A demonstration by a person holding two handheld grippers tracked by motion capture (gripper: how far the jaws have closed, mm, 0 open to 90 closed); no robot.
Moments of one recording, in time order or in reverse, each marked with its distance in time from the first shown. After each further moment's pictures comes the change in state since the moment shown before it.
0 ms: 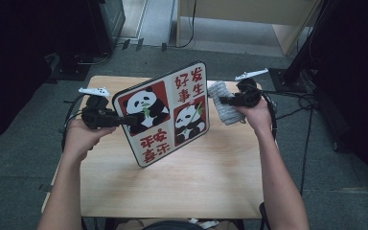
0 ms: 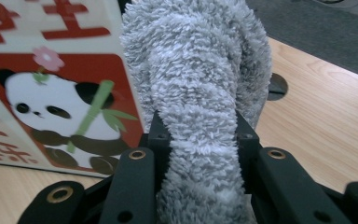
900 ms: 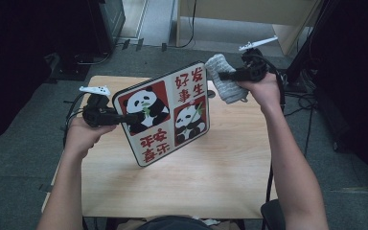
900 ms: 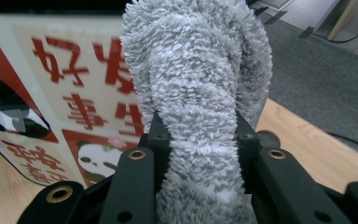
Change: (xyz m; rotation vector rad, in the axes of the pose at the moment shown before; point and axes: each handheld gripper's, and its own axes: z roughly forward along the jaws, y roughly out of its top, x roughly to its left) left arm 0.004 0.003 0.001 -0.004 -0.021 0.028; right arm 0.018 0.079 -0.052 -0.053 0.050 -0.068
